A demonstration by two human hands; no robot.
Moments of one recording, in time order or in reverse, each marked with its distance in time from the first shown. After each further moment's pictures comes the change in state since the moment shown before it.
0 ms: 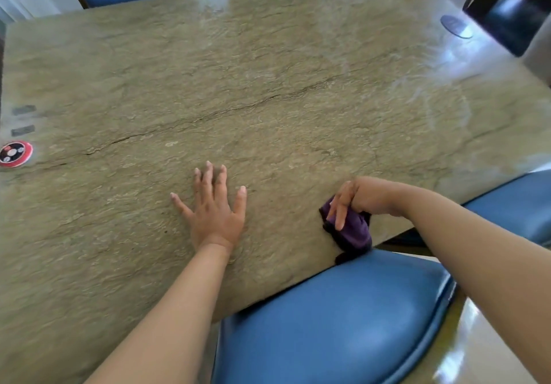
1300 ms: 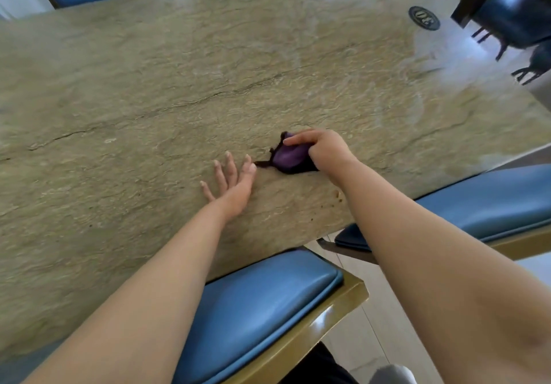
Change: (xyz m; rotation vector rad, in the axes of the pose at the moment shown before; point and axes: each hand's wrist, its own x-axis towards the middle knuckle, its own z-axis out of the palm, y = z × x) left_hand 0.001 0.169 0.011 -0.382 -0.421 -0.083; right_hand 0.022 0.055 -0.079 0.325 0.535 -0.151
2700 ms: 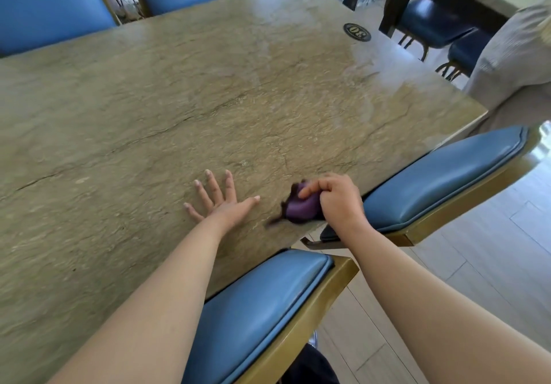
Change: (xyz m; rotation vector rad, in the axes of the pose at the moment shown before) left_hand -0.008 0.013 -0.005 0.355 -0.254 -0.016; right_hand -0.124 0.017 0.006 -0.007 0.436 0.133
